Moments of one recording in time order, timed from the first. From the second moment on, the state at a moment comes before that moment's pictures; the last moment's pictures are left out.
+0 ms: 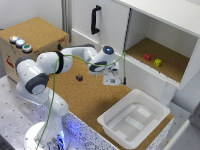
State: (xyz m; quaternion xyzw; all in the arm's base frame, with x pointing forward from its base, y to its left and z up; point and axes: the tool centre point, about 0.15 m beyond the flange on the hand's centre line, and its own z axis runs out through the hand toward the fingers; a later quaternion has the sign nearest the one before) arm 0.376 -0.015 0.331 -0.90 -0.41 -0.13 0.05
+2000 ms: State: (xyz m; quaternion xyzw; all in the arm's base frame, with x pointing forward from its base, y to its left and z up) arm 0.394 0.126 0.223 -0.66 -0.74 -0.09 -0.03
